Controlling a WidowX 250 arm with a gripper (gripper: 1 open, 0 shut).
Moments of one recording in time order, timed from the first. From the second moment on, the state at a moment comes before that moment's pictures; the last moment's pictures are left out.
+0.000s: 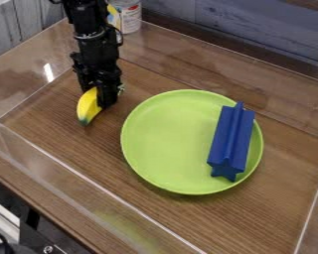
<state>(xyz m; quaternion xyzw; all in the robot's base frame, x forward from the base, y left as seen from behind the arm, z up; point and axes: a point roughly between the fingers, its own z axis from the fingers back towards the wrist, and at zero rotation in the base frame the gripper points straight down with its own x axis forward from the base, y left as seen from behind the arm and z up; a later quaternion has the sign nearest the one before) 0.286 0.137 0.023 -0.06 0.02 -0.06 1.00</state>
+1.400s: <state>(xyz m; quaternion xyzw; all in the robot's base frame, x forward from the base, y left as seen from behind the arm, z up) 0.296 0.130 0.019 -0.07 0.01 -0.05 1.00</state>
